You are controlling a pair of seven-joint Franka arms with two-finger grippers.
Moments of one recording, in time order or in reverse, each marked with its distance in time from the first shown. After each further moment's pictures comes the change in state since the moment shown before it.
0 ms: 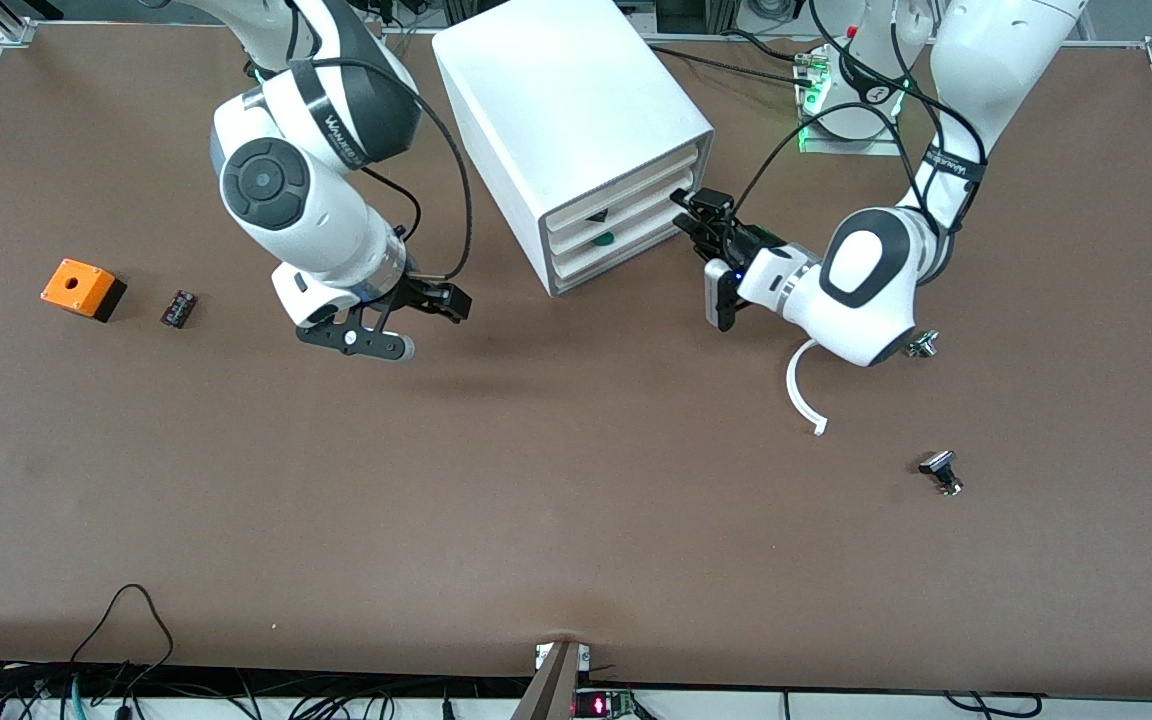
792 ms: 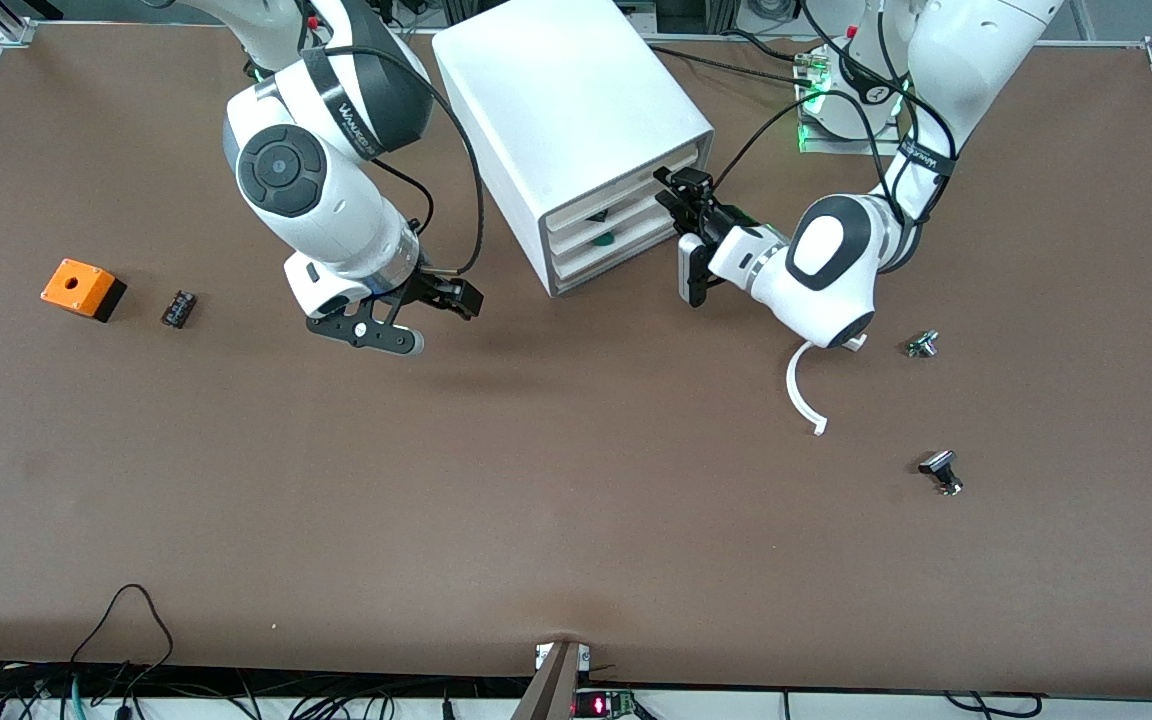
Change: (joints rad) left arm 0.001 0.000 -0.061 -0.062 0.000 0.043 0.053; right arm 0.013 0.000 0.000 0.013 0.000 0.003 0.043
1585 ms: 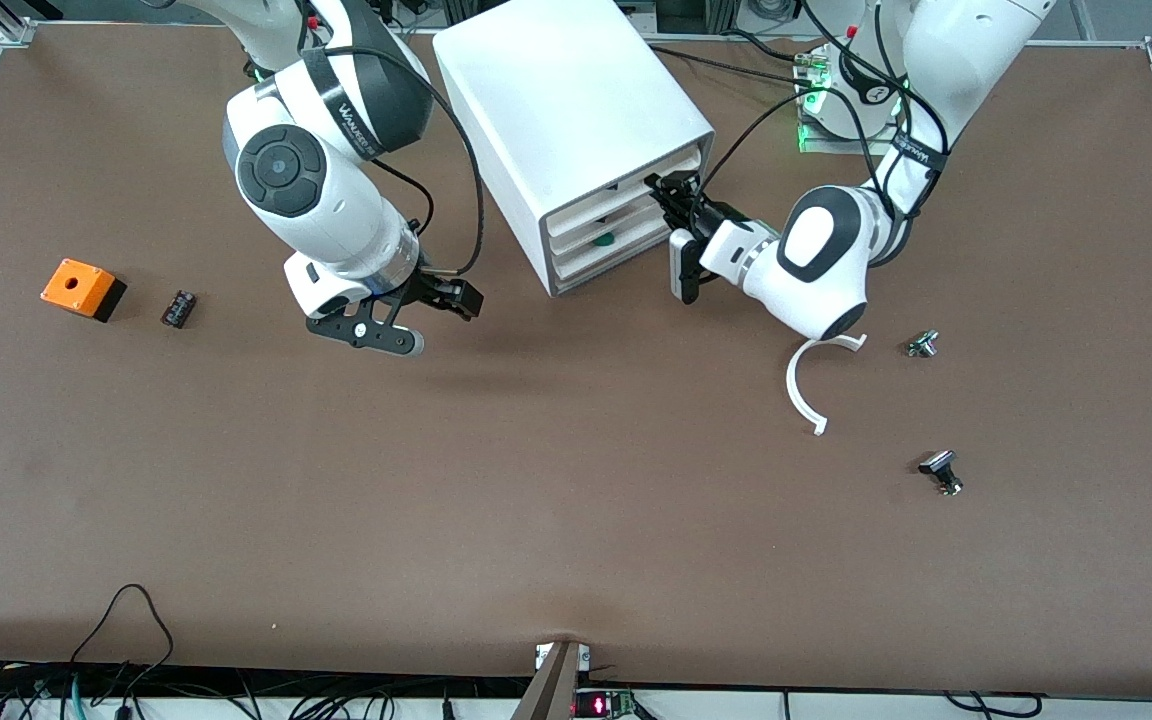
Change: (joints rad) left arm 0.037 -0.006 -0.035 0.003 -0.006 0.056 0.001; right arm 0.000 0.001 0.000 0.002 0.000 0.002 0.000
